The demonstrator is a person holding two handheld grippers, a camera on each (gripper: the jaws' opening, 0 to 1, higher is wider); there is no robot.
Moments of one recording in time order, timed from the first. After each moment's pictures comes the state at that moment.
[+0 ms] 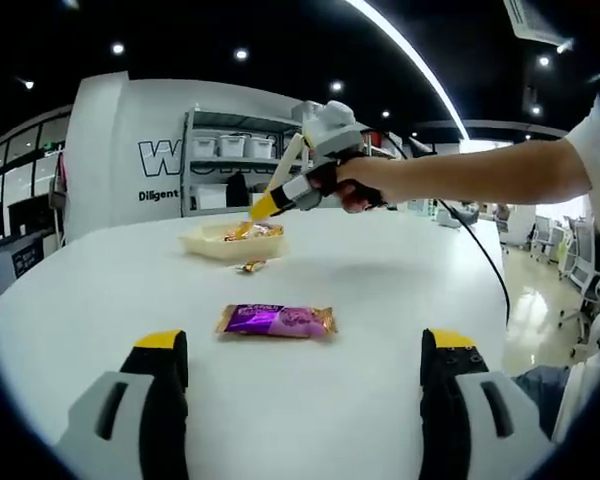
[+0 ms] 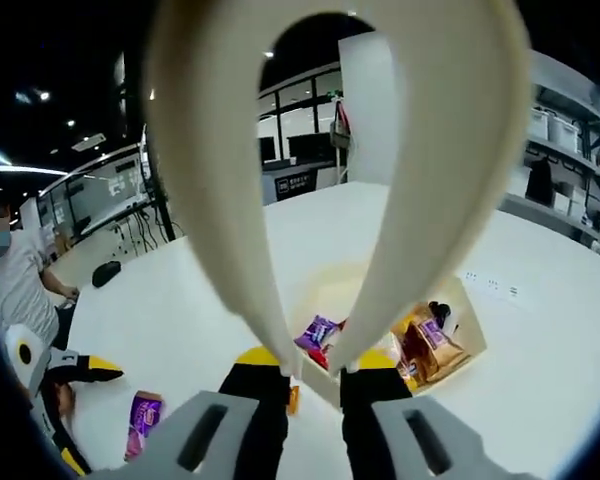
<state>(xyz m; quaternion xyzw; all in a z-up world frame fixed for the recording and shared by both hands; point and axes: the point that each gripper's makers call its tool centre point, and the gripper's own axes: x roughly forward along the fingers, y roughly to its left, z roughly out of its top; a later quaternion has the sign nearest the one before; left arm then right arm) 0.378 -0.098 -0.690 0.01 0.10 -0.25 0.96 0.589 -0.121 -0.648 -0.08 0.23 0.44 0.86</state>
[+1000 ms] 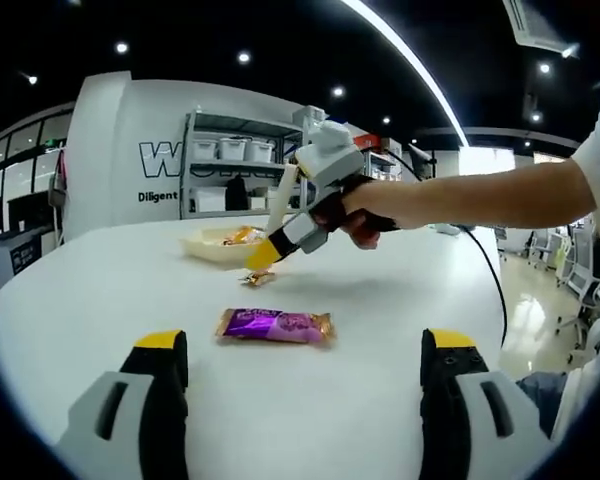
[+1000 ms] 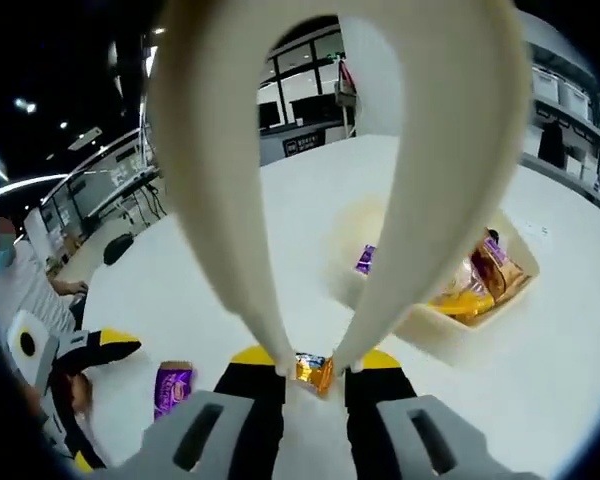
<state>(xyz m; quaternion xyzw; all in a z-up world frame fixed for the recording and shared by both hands) 0.378 -0.098 -0.686 0.00 0.09 -0.25 0.96 0.519 -0.114 -0.697 -0.07 0.33 0.45 0.83</state>
